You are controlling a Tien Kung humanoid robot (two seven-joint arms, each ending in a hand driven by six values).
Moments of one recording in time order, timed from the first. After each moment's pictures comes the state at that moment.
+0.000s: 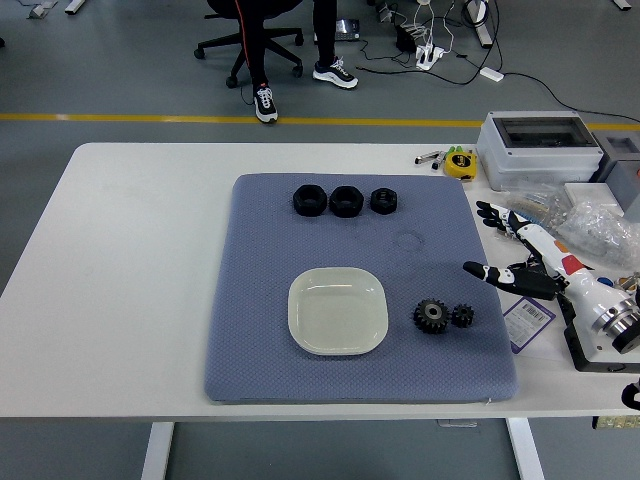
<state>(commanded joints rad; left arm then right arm) -0.16 0.07 -0.50 -0.21 0.94 0.19 0.14 0.23 -0.42 1.22 1.37 -1.72 0.08 0.27</state>
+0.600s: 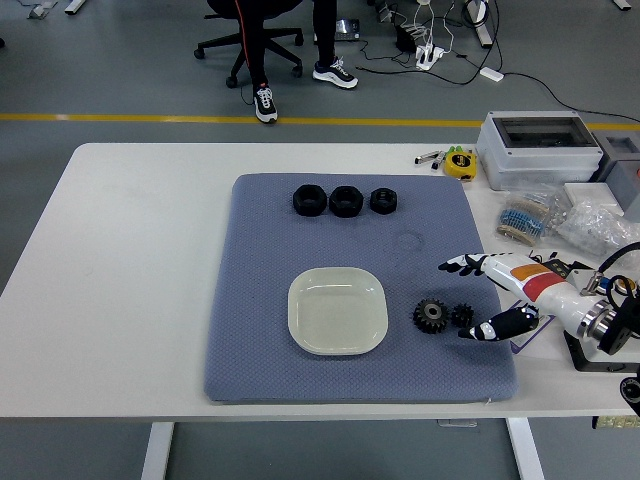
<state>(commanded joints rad) -0.15 0.07 -0.48 -0.21 0.90 0.20 0.14 0.31 -0.44 1.07 1.32 -1.99 0.10 0.29</state>
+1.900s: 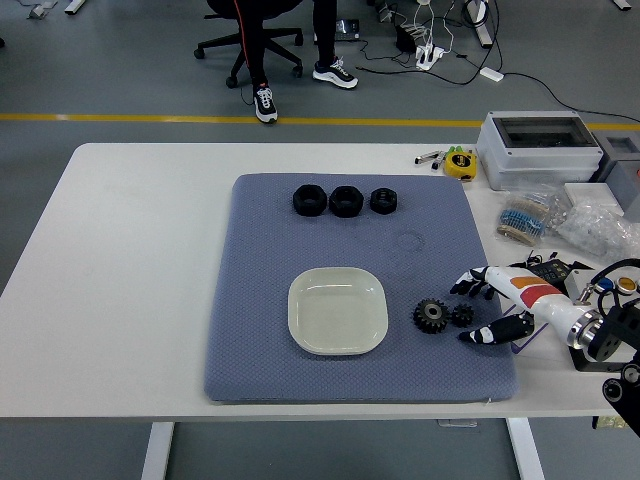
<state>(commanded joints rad) -0.15 0.07 -0.51 -0.21 0.92 0.20 0.14 0.36 -0.39 1.00 1.12 -1.94 0.01 0.29</state>
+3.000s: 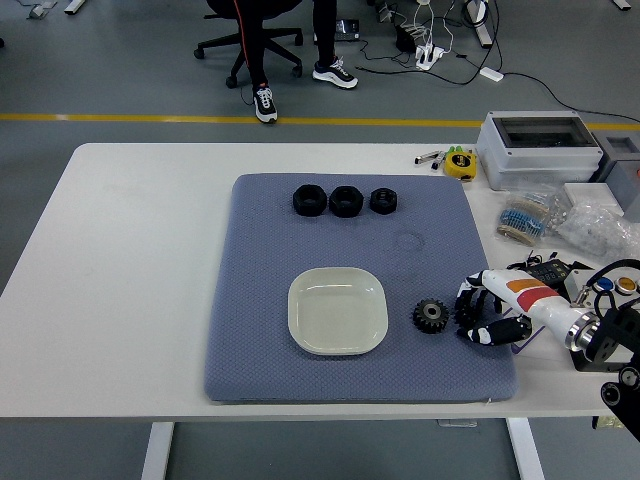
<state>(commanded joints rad) -0.14 0.07 -0.54 -0.21 0.97 0.19 0.15 0.36 -0.40 0.99 1.13 -1.97 0.00 0.29</state>
